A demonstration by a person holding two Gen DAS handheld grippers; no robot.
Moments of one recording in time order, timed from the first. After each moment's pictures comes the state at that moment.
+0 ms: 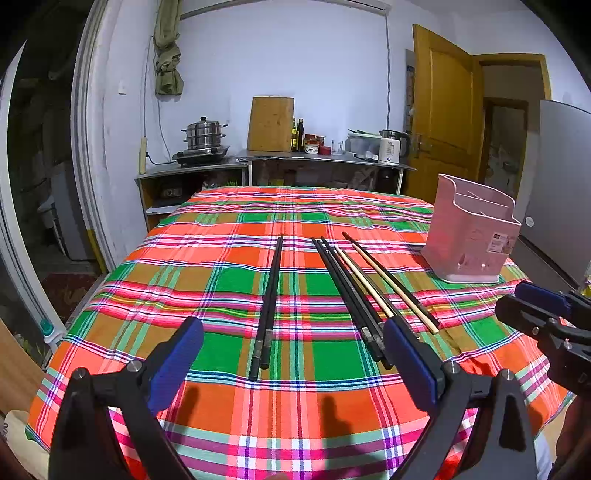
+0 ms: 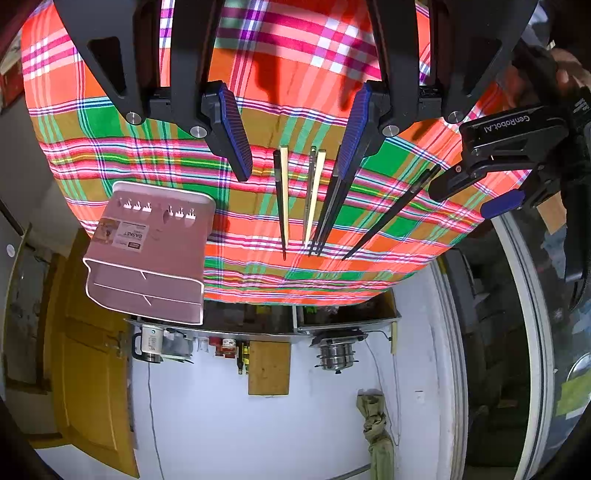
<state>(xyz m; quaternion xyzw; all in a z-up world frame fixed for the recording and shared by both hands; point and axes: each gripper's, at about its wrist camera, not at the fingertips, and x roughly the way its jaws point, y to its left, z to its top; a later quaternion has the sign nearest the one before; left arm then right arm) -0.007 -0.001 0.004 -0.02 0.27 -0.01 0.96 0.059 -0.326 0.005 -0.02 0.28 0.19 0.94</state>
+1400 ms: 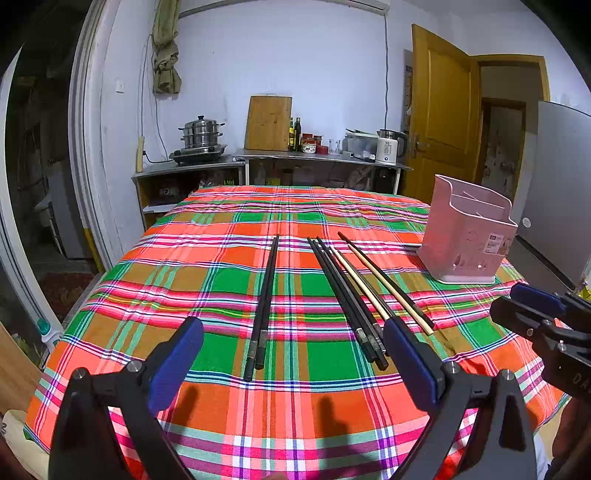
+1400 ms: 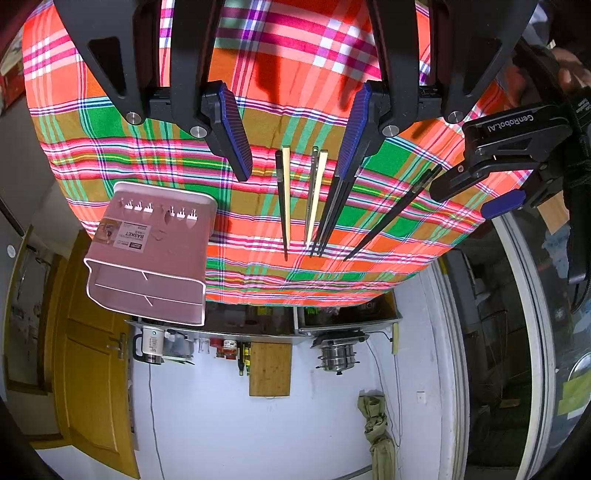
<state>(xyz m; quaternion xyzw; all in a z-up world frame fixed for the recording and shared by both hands) -0.008 -0.006 0.004 -0.02 0.27 -0.02 0.96 0.059 -0.330 0.005 -0.02 0.28 0.19 0.94</state>
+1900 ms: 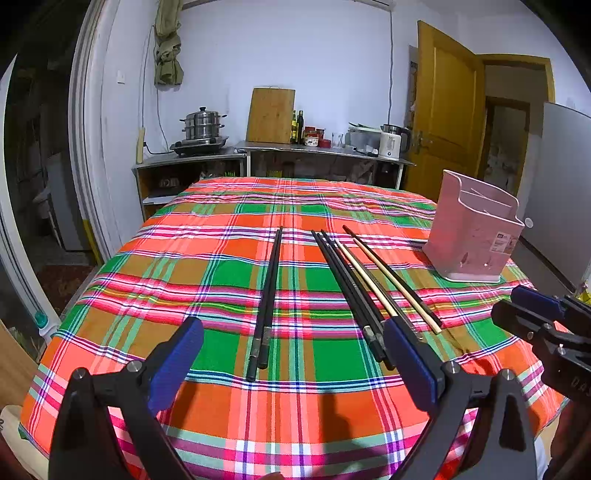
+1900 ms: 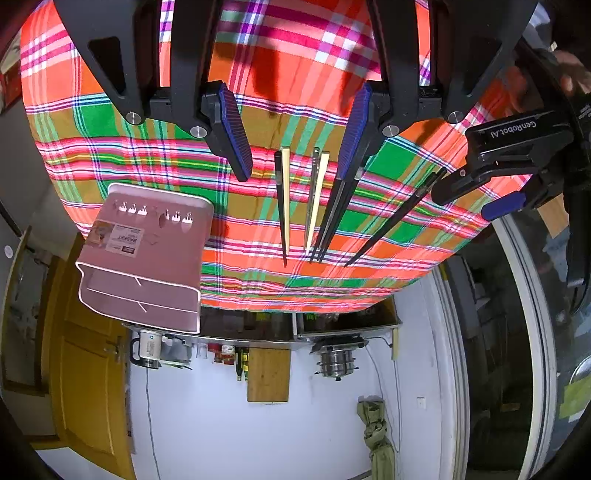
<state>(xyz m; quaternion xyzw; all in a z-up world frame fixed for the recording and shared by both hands) 0.004 0.004 -0.004 -0.03 0.28 -0.02 0.96 0.069 -0.325 -0.002 -0.02 0.29 0.19 0.94</state>
